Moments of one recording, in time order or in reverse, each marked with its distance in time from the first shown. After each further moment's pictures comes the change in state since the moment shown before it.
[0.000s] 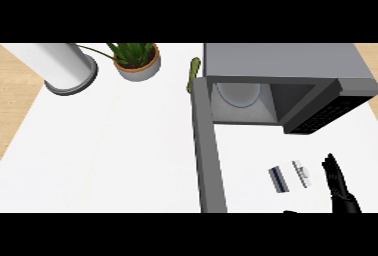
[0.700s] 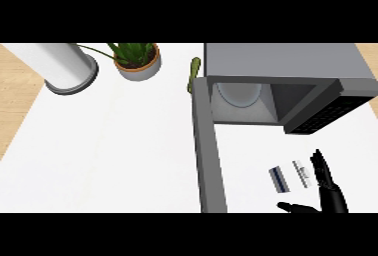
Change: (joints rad) left arm 0.081 -0.006 0.041 0.009 0.066 -0.078 -0.031; right arm -0.242 -0.054 -0.072 0.502 0.007 0.011 -0.279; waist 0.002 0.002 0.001
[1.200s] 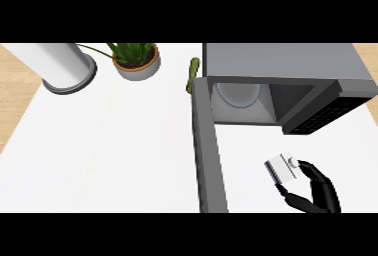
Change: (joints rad) left arm 0.016 0.012 0.002 0.006 0.038 -0.018 -0.007; right arm -0.131 -0.019 -0.019 0.230 -0.009 0.054 -0.090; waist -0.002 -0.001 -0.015
